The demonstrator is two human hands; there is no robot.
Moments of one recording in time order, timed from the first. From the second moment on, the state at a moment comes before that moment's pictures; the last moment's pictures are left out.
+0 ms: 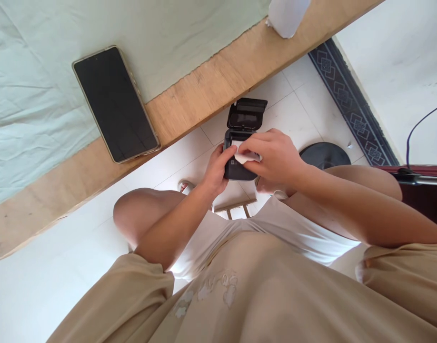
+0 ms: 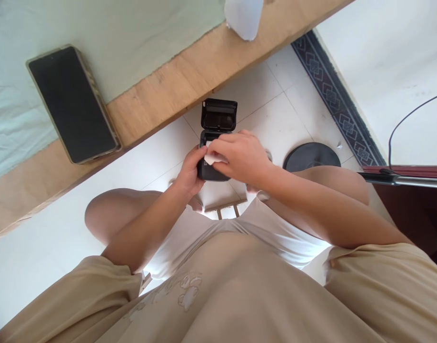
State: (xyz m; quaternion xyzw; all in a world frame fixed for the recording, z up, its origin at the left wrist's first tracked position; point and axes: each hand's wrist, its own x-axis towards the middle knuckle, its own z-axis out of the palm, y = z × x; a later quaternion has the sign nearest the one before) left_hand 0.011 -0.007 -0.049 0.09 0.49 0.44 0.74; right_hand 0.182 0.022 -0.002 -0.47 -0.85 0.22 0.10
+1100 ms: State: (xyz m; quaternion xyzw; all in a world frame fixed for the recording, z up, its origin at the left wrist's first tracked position) left_hand 0.005 -0.015 -0.053 0.23 0.44 0.39 0.78; right_hand 0.229 0.054 0.010 -0.57 -0.68 0.34 0.30
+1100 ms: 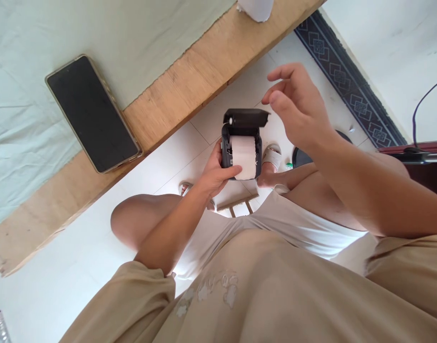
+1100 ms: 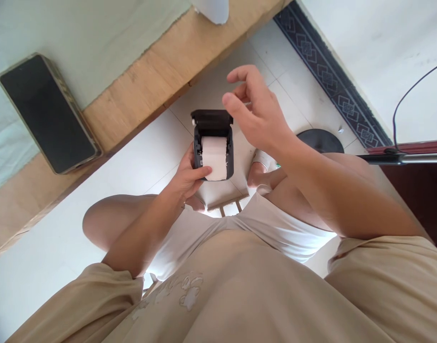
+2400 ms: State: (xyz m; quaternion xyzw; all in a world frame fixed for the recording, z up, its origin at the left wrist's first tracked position) left_hand 0.015 -0.001 -0.069 0.11 0.54 0.43 0.72; right_hand 0.213 0.036 -0.004 -0.45 -0.83 0.32 0.10
